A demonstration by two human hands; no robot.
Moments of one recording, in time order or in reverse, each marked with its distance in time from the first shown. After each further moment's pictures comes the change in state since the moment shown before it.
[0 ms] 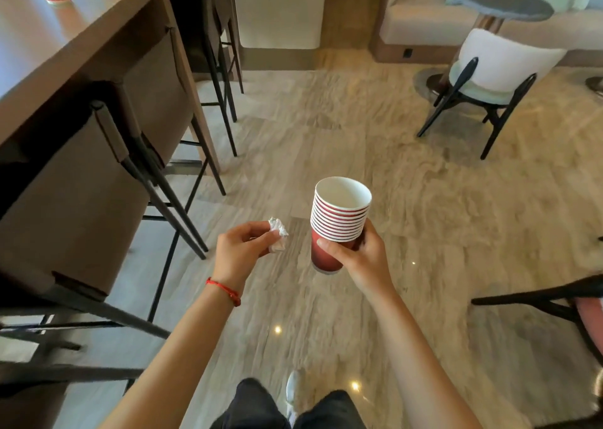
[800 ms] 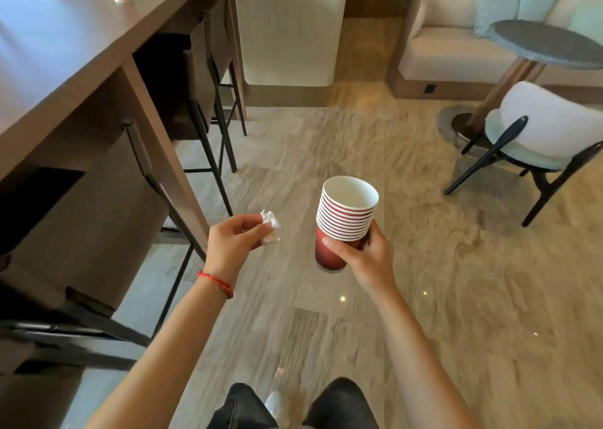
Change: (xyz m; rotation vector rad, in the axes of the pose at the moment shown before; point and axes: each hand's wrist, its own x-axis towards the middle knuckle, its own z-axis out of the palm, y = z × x) left_hand 0.455 0.154 0.071 -0.021 0.074 0.049; right_hand 0.481 -0.028 0.053 0.002 0.007 -0.037
